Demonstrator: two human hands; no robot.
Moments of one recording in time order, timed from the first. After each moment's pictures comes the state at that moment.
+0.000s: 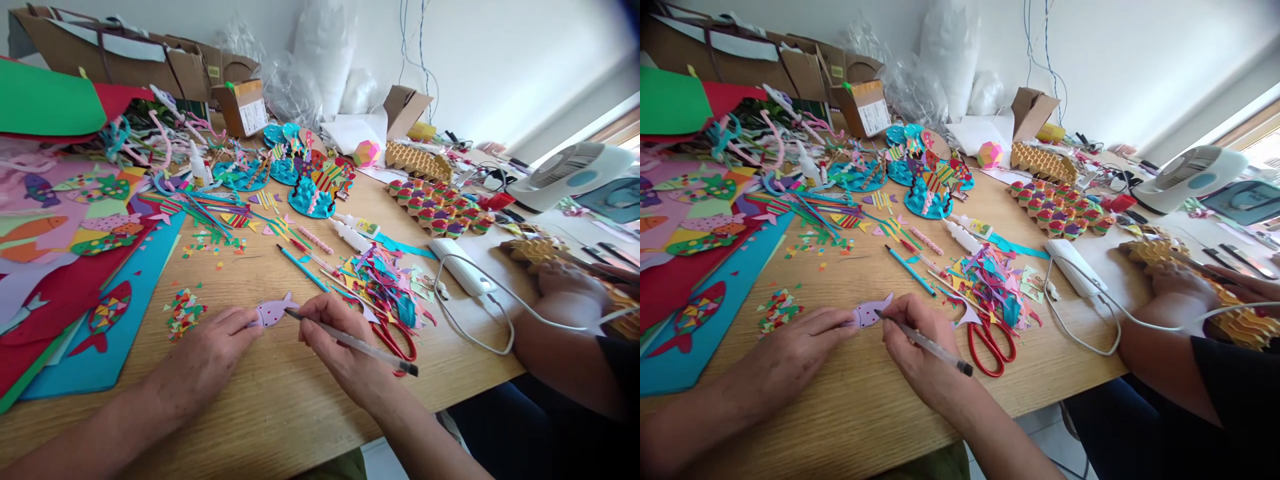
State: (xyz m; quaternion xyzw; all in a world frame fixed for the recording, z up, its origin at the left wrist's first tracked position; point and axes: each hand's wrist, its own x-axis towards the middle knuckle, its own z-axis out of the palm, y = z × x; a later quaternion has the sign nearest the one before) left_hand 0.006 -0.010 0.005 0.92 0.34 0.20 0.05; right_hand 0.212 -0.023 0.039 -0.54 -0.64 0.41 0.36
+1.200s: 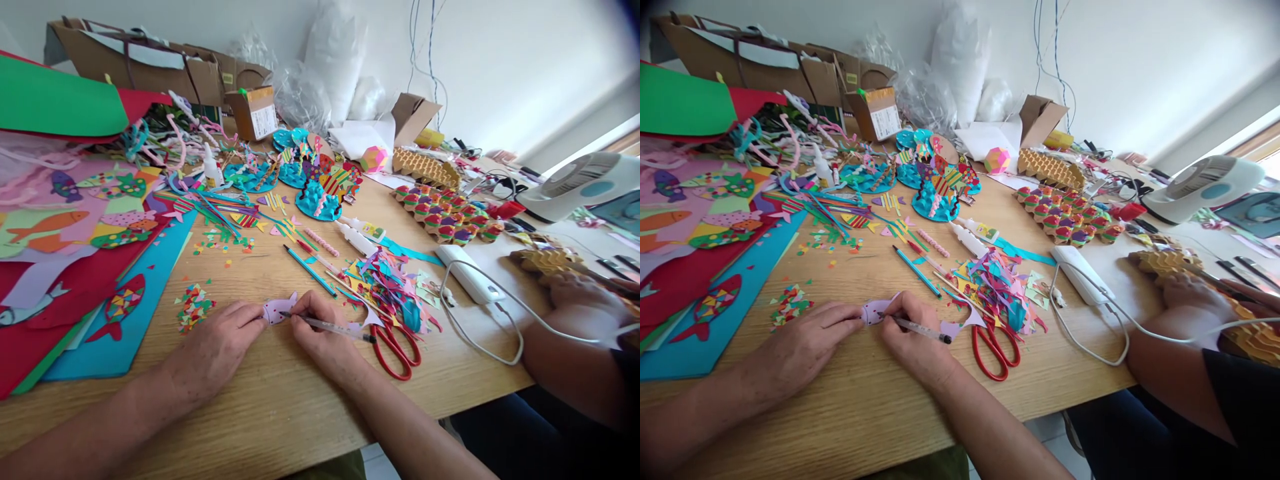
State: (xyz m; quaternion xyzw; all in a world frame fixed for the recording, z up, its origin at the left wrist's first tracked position) left_hand 0.006 -0.010 0.004 0.92 0.35 0.17 0.08; right_hand 0.197 -0.006 0.004 -0.52 -0.68 0.34 0.38
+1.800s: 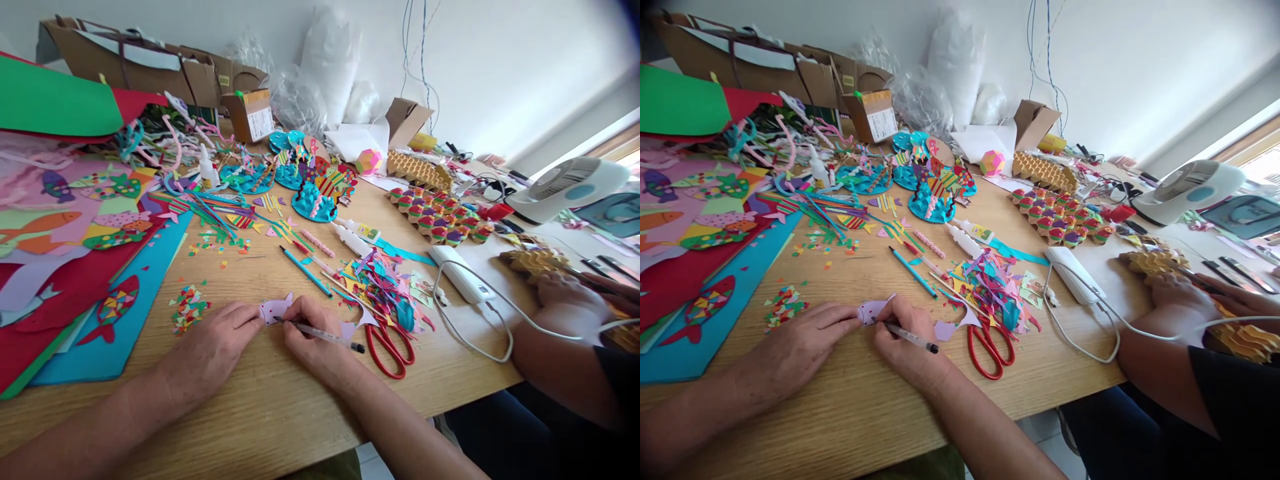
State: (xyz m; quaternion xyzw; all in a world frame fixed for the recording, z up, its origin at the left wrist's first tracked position) left_hand 0.006 -0.010 0.002 0.92 0.34 0.19 0.06; right_hand 0.196 -0.010 0.004 -0.52 -0.72 0.31 0.36
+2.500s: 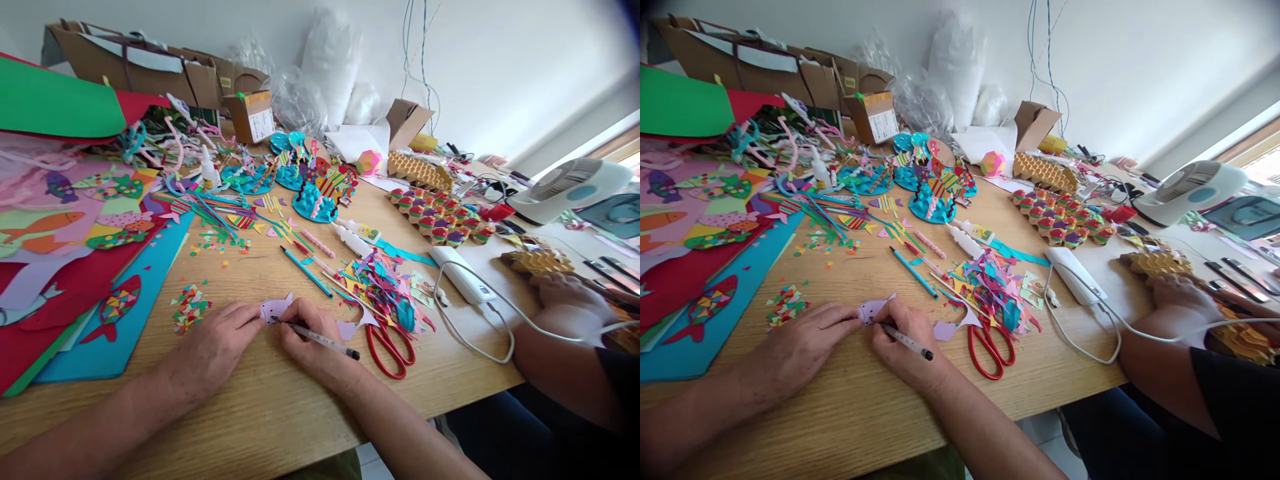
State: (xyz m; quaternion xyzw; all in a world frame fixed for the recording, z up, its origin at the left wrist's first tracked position) left_hand 0.006 -0.010 -0.001 0.92 0.34 0.19 0.03; right_hand 0.195 -0.010 -0.007 -0.51 -0.73 0.30 0.35
